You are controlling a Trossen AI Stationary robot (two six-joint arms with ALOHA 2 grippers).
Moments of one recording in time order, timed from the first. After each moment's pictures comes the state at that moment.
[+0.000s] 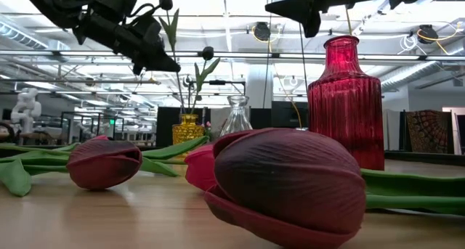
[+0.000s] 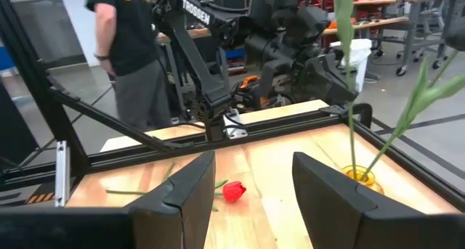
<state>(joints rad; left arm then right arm) 0.63 1.01 0.56 0.16 0.16 -0.02 0.04 1.20 0.73 0.41 0.18 0.20</state>
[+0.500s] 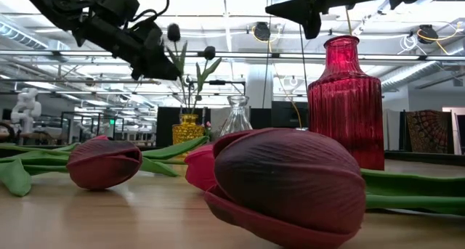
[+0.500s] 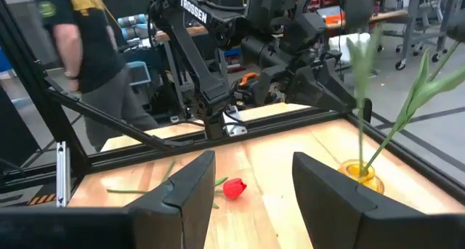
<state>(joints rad) 0.59 1.03 0.56 0.12 0.12 -0.04 0.04 1.20 0.73 0.40 0.19 0.22</state>
